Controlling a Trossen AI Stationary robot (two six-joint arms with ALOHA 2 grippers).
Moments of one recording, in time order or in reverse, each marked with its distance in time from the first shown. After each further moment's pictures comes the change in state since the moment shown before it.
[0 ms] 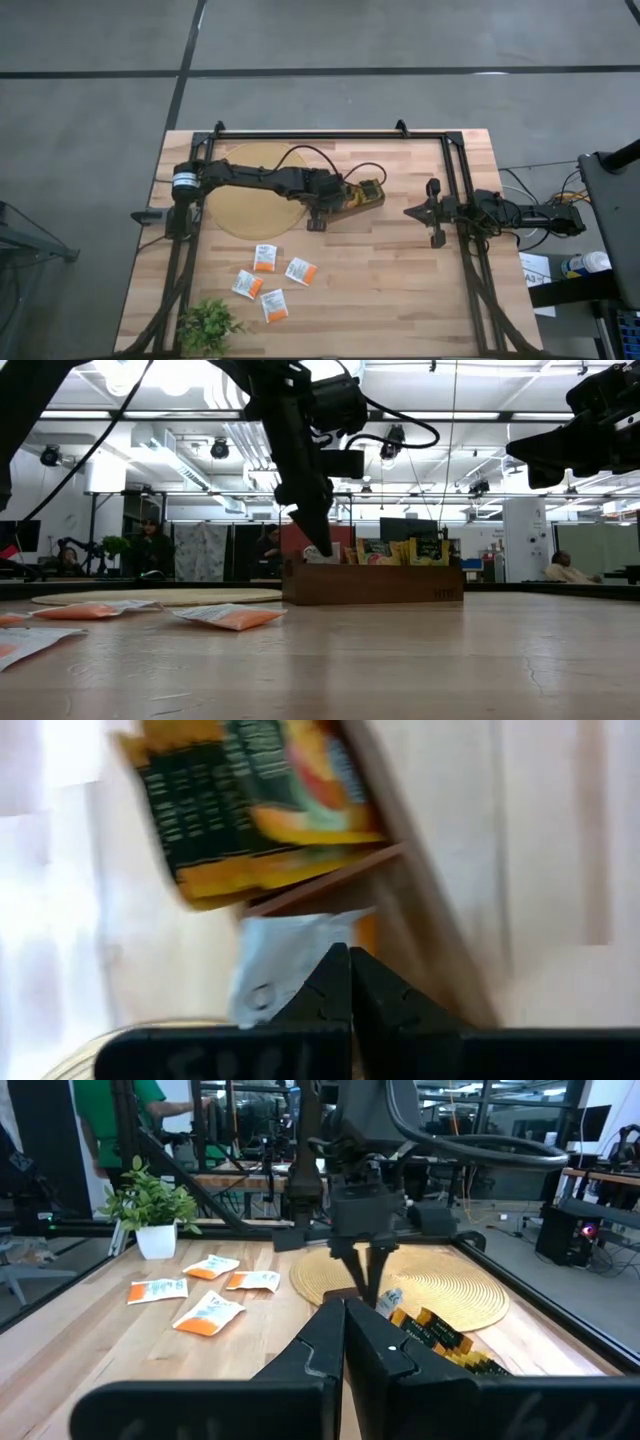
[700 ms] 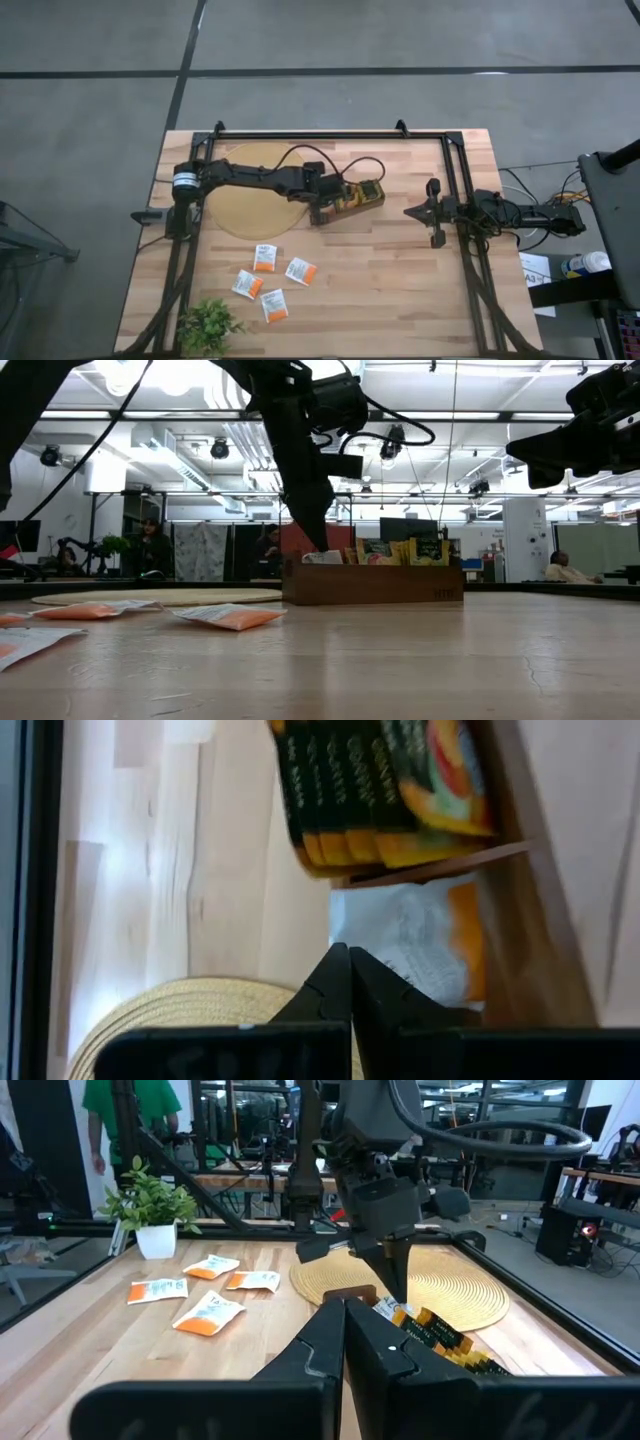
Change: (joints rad) left arm 0.000 0.001 0.010 -0.013 -0.185 -0.109; right arm 0.000 0.000 0.000 0.000 0.000 0.000
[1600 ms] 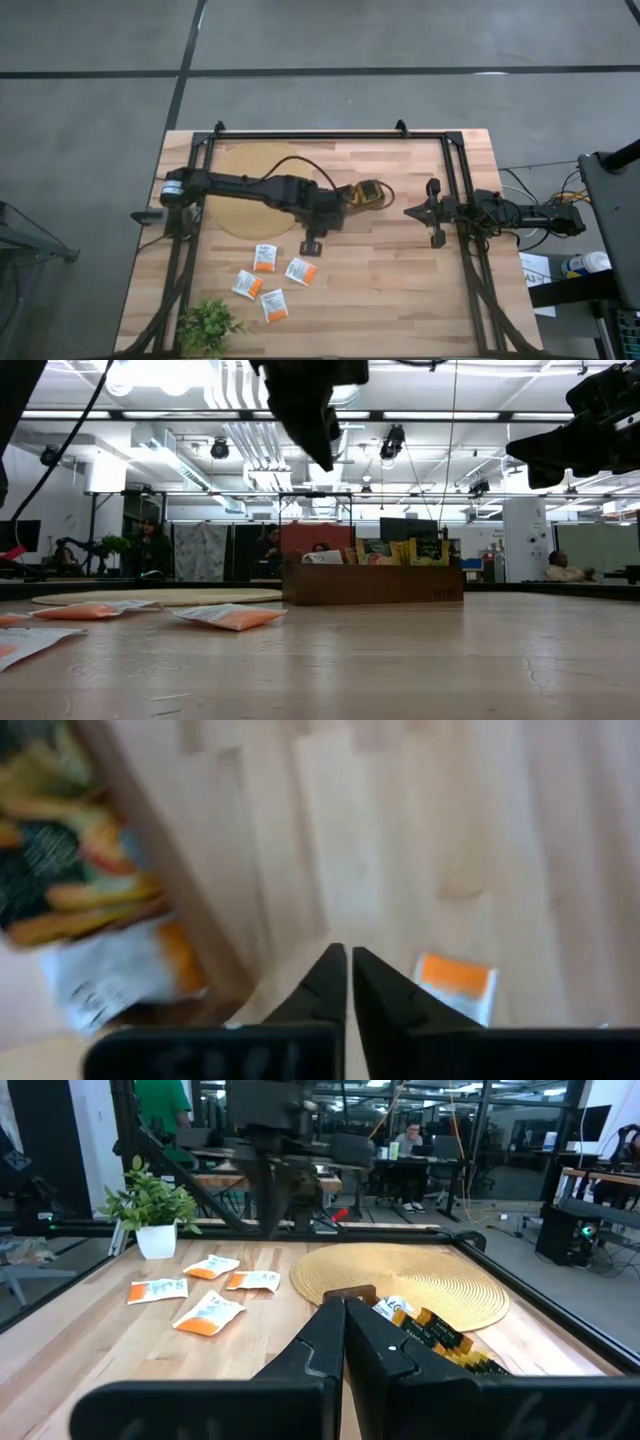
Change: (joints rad) left arm -0.165 -0.067 0.213 -0.275 0.386 -0.024; right arm 0.000 0.000 0.000 0.000 0.000 0.000
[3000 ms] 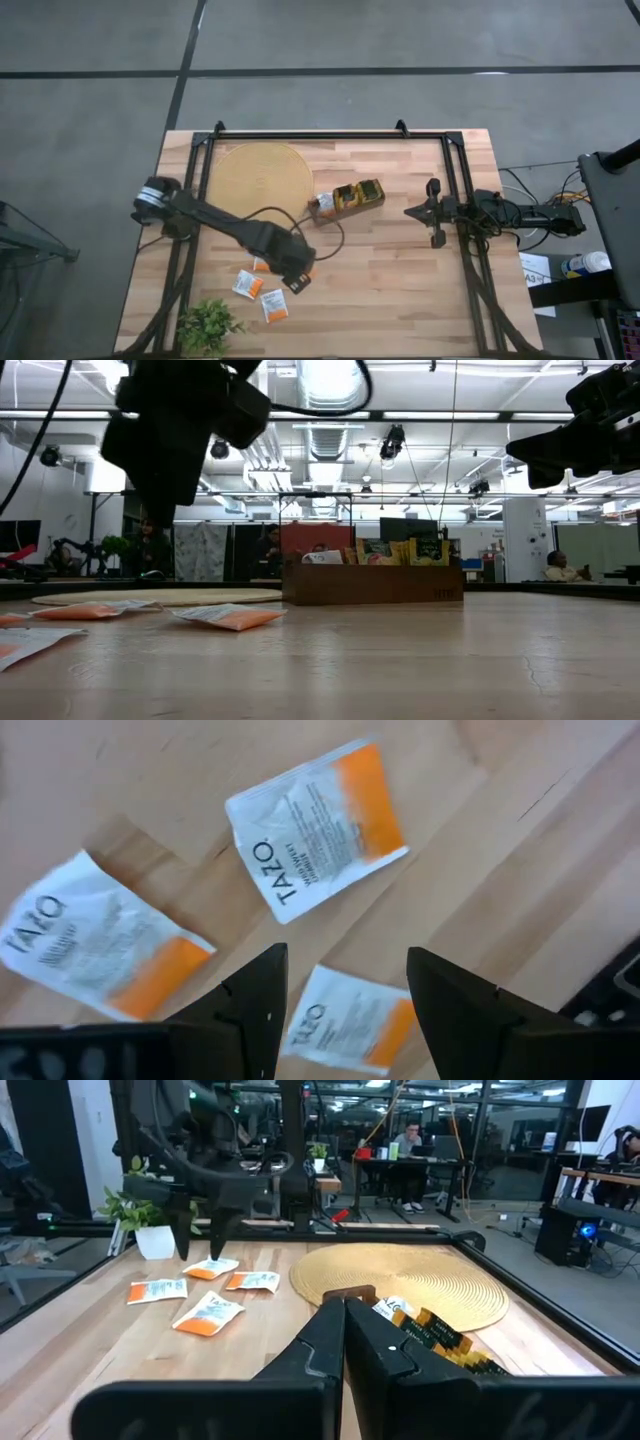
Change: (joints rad) left arm -0.278 -0.143 -0.414 0.114 0.026 -1.181; right arm 0.000 -0.001 0.000 0.000 0.000 0.000
